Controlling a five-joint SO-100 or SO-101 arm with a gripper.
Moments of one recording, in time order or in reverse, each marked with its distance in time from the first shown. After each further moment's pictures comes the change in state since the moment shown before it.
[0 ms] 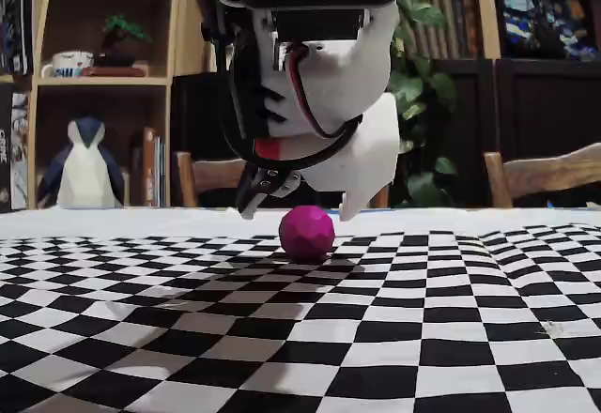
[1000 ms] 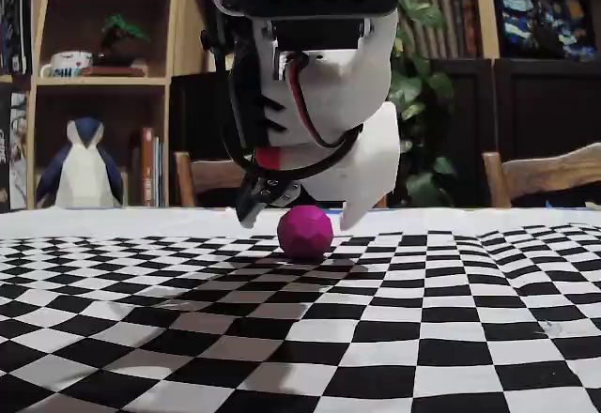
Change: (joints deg) arm 0.2 -1.1 -0.4 0.0 0.0
